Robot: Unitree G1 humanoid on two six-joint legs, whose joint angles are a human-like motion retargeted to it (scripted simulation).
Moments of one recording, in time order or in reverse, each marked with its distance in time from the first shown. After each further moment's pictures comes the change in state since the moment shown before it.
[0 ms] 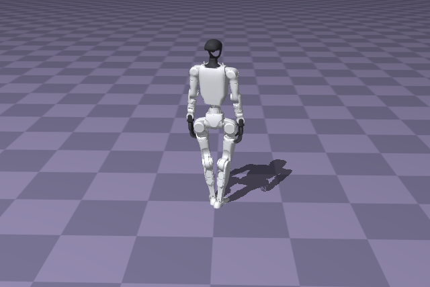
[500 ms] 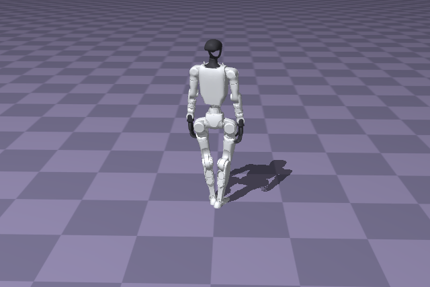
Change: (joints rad) left arm 0.003 0.000 -0.001 0.005 0.000 0.001 -0.011; right arm -0.003 -0.004 0.002 0.010 -0.003 0.001 0.001; waist -0.003 0.006 -0.002; left_leg -0.002 0.003 -0.001 0.004 -0.001 0.001; right_leg -0.001 0.000 0.000 0.002 0.001 -0.002
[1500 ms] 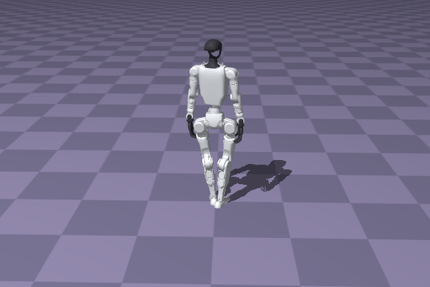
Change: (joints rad) left arm 0.009 0.003 0.006 0.001 -0.006 -0.003 0.000; right arm 0.001 -0.001 0.010 -0.006 -0.005 0.000 0.006; waist -0.007 0.008 -0.010; left_leg -0.001 0.001 -0.002 -0.003 -0.004 0.003; right_leg -0.007 -0.001 0.002 0.003 -0.001 0.001
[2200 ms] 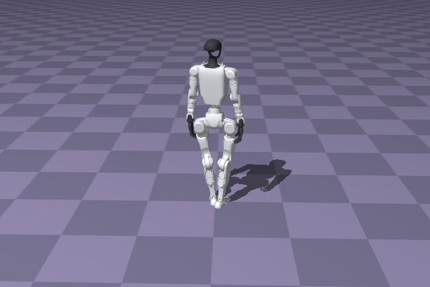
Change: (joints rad) left arm 0.001 -0.003 0.000 -0.003 -0.005 0.001 0.002; right arm 0.003 -0.001 0.006 -0.001 0.001 0.000 0.003; waist -0.006 0.000 -0.001; left_leg 0.001 0.003 0.002 -0.004 -0.002 -0.001; right_leg -0.004 0.001 0.003 0.000 -0.001 0.002
